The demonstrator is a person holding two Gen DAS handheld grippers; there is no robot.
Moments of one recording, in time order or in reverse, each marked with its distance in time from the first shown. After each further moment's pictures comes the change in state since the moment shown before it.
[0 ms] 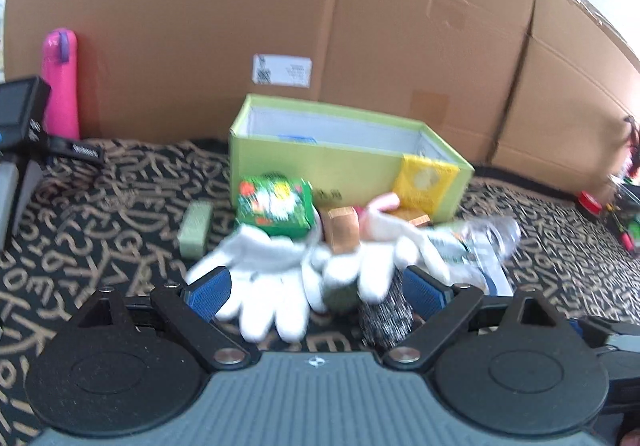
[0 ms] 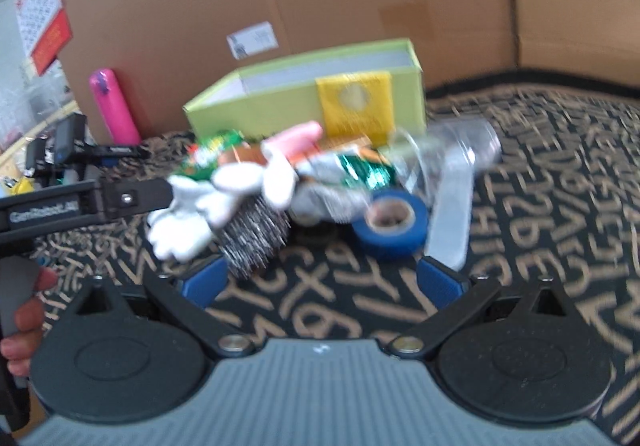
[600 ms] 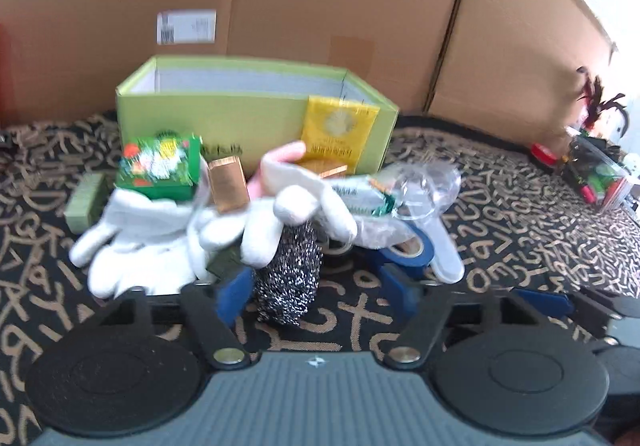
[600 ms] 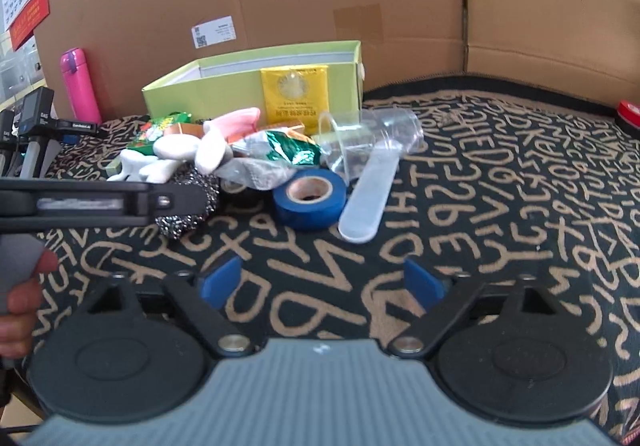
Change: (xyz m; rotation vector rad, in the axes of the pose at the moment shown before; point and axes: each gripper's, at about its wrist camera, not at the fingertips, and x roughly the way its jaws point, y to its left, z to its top) left arm 0.047 -0.048 -0.017 0.067 0.106 -0.143; right arm -0.023 -0.025 -0.019 -0.062 -0.023 -0.128
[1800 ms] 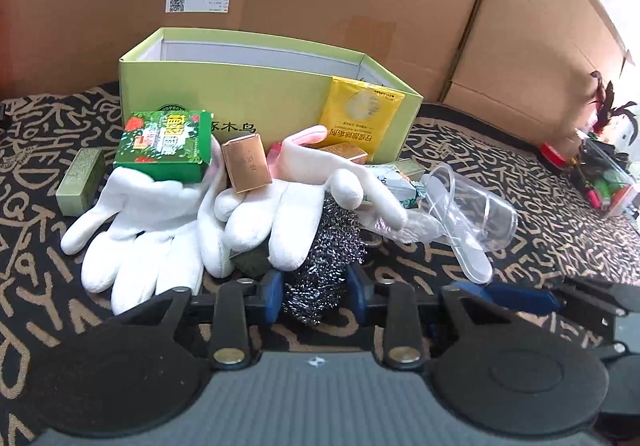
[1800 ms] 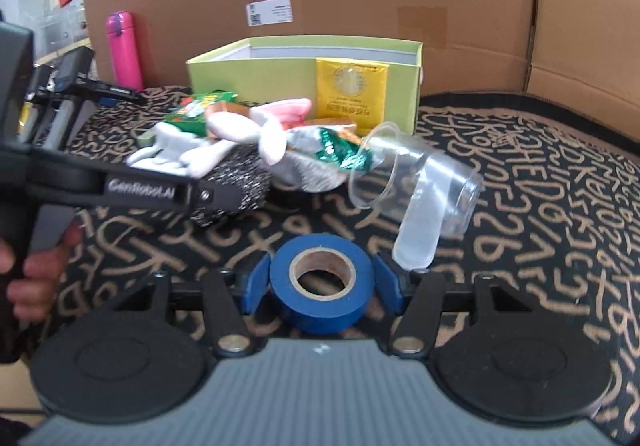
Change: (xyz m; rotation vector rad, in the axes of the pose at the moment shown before) left arm 0.010 0.022 0.001 -0.046 0.040 -0.026; right arm 0.015 0.016 0.010 -0.162 0.036 0.124
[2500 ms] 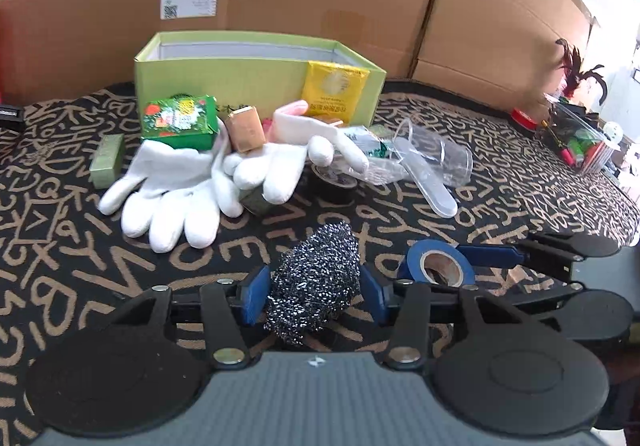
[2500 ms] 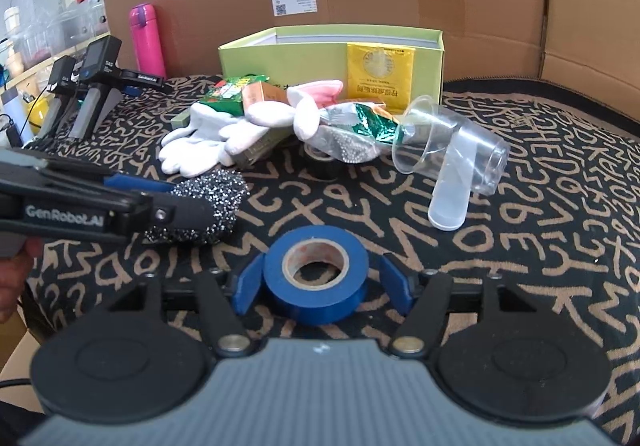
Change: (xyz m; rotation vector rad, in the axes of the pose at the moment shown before) left arm -0.047 -0.004 -0.030 0.094 0.031 -0.027; right arm -0.010 0.018 -0.018 0.000 0.015 0.033
